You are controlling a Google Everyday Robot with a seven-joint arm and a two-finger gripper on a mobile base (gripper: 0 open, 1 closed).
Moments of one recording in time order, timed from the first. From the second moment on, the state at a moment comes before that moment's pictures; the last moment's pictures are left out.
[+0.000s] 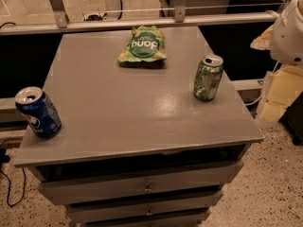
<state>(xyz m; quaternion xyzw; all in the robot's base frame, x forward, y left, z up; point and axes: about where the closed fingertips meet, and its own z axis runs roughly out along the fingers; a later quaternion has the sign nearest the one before) 0.438 -0.217 0.976 -0.60 0.78 -0.03 0.16</state>
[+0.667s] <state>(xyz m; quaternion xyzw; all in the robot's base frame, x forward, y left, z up) 0.451 -0.230 0.965 -0.59 0.79 -0.02 0.19</state>
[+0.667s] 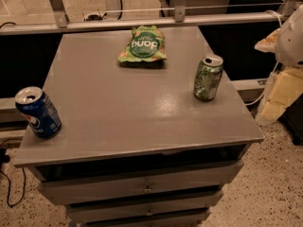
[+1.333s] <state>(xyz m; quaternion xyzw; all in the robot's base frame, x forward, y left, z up) 0.504 -0.249 0.902 -0.52 0.80 0.09 0.29</state>
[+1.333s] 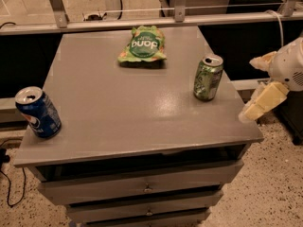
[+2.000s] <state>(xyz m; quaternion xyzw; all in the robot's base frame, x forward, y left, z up) 0.541 -0.213 0.877 -0.45 0.76 0.22 0.41</state>
